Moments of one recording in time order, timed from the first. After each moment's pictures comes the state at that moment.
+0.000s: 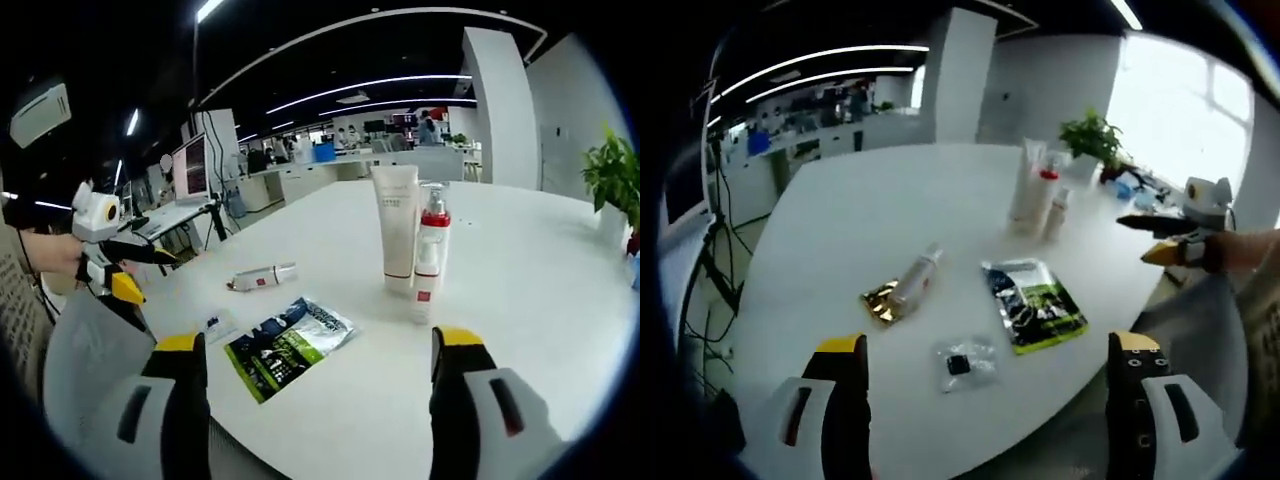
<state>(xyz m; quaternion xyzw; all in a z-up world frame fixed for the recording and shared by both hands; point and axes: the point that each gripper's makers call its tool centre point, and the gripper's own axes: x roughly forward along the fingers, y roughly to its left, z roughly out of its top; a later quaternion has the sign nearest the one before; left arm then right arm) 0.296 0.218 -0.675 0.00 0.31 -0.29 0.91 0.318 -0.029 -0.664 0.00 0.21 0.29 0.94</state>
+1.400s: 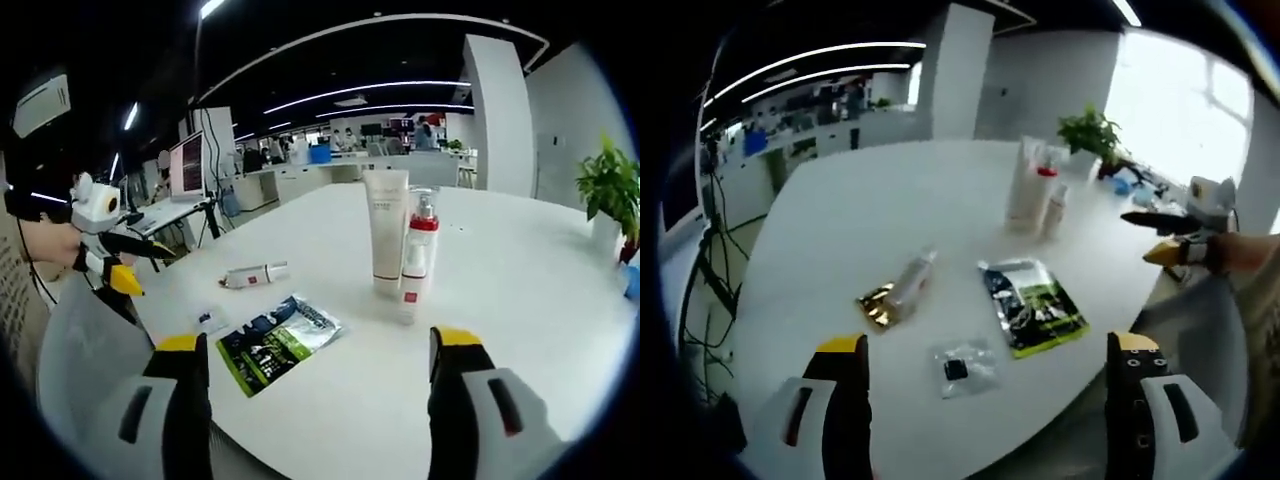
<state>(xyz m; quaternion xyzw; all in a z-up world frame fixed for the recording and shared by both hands) 0.319 0.208 -0.675 0.02 0.32 -0.29 0.90 0.317 -0.042 -0.664 -0.01 0.20 0.27 0.94</state>
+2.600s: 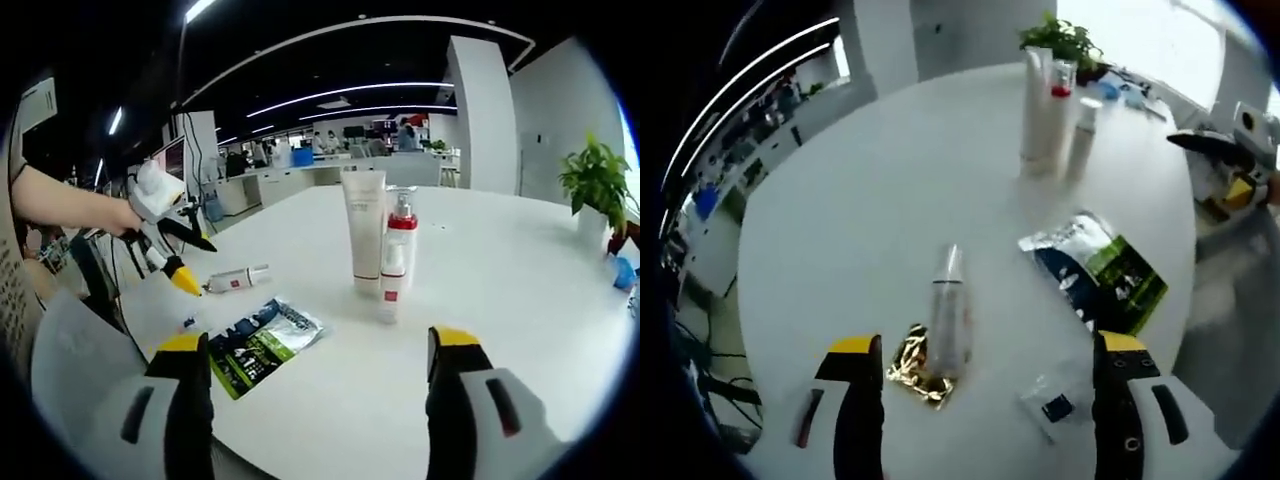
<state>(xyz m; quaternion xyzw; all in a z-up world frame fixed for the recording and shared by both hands) 0.415 0.194 -0.732 0.21 0.42 -0.36 0.81 0.322 -0.055 -0.664 -0.01 0.20 0.23 0.95</state>
